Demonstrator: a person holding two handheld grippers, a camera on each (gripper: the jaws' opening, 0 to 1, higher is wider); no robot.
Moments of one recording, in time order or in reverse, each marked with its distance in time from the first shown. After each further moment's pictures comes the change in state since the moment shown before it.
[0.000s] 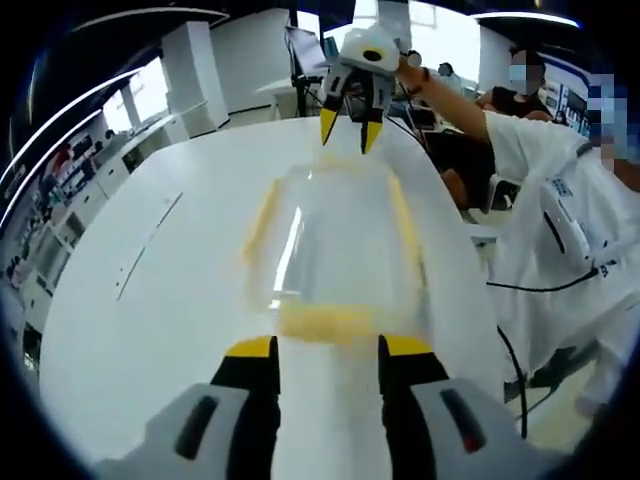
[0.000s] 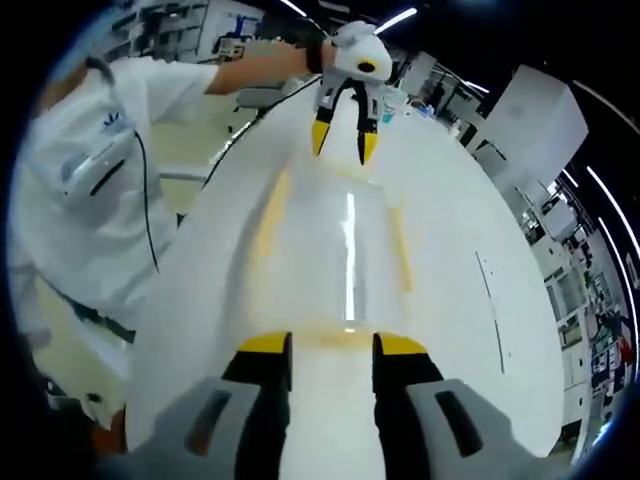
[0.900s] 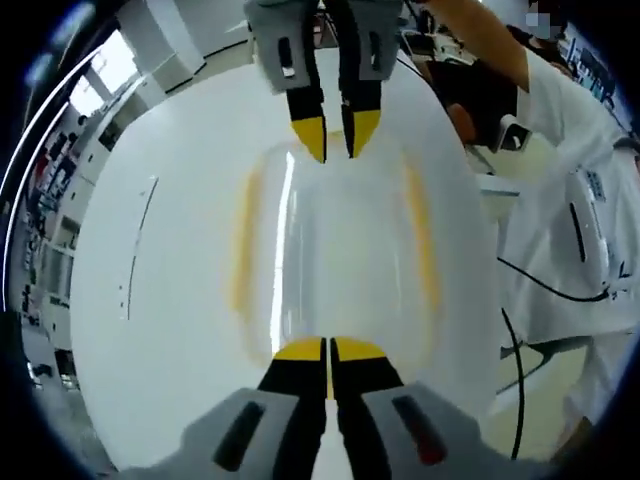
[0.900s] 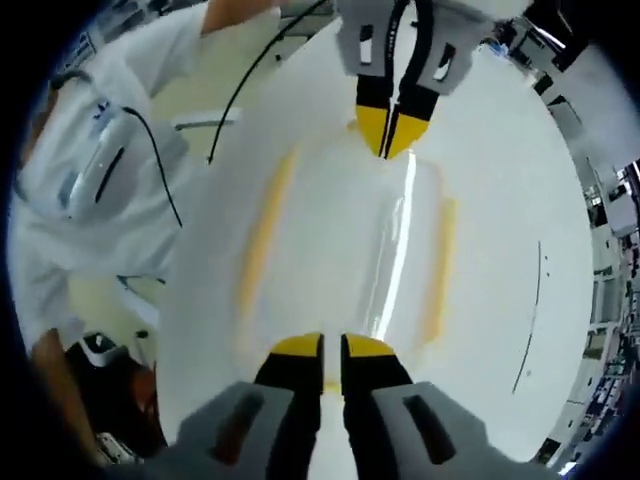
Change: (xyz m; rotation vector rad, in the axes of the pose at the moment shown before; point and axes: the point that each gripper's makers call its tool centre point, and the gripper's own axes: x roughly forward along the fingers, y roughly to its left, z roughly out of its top) left arm 0.043 0.001 0.032 0.116 0.444 -0.008; right arm 0.044 -0.017 0.019 -0.078 0.445 0.266
